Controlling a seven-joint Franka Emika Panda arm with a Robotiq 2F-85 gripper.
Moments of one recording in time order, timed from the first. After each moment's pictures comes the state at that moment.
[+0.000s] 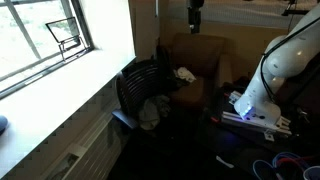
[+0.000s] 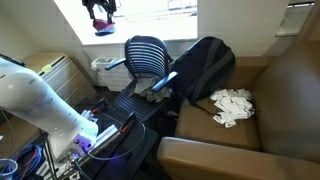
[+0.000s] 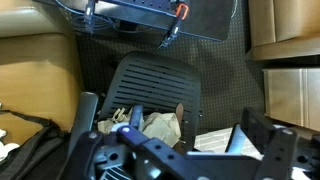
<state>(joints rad) 0.06 -0.34 -0.10 -2.20 0.14 1.58 -0.23</state>
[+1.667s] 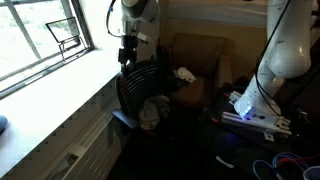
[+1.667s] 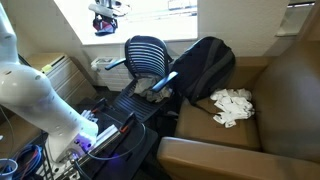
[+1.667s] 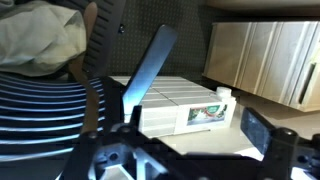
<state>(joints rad) 0.18 0.42 0.22 -1.73 0.43 2.10 -0.26</state>
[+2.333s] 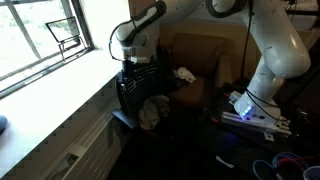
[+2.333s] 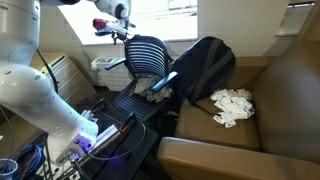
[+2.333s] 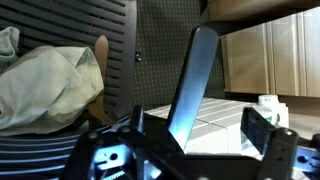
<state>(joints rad) 0.18 0.79 0.19 -1.45 0.38 2.00 -0.09</state>
